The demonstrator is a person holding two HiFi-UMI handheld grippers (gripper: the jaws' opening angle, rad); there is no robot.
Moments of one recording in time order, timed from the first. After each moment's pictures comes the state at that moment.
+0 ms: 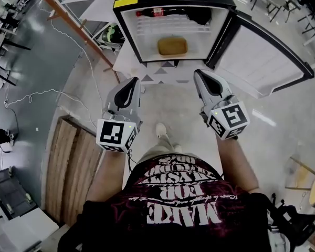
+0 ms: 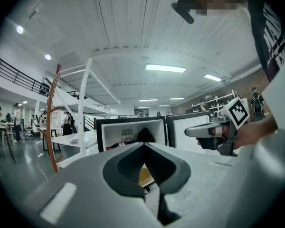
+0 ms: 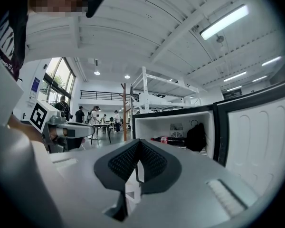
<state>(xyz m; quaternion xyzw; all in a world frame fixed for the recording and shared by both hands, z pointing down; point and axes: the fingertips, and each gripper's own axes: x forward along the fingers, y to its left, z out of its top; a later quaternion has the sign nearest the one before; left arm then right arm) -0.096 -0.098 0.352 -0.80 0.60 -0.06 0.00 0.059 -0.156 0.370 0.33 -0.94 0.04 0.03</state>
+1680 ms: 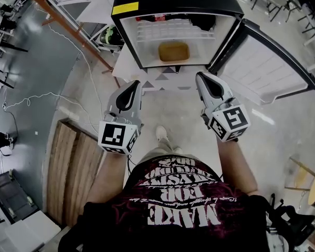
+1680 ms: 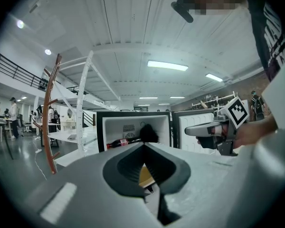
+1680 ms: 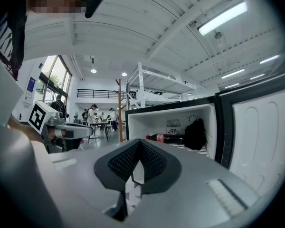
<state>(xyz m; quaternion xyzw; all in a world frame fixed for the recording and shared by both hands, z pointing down) -0.113 -0.140 0.372 -0.81 0.59 -0.06 -0.02 0.047 -0.198 0.386 0.34 -0.94 0.06 0.04</state>
